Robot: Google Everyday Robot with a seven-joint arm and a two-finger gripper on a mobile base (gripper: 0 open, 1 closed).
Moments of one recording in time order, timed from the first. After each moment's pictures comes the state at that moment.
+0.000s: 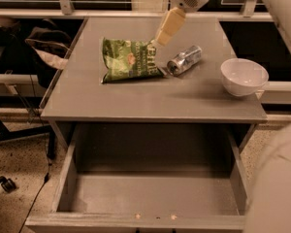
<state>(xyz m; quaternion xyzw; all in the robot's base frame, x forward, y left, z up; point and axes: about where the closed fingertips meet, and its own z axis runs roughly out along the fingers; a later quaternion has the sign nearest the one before) 0.713 -0.057 0.989 -0.64 0.68 0.02 0.37</state>
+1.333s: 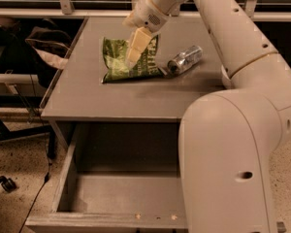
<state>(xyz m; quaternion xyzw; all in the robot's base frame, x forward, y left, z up) 0.703 0.047 0.915 -0.71 0.62 0.19 0.27</state>
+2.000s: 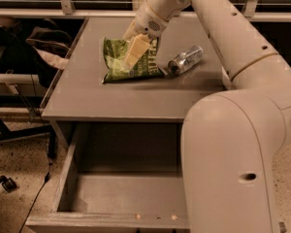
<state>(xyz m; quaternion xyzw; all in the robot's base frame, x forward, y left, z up) 0.706 0.045 0.896 -0.70 0.64 0.19 0.26</state>
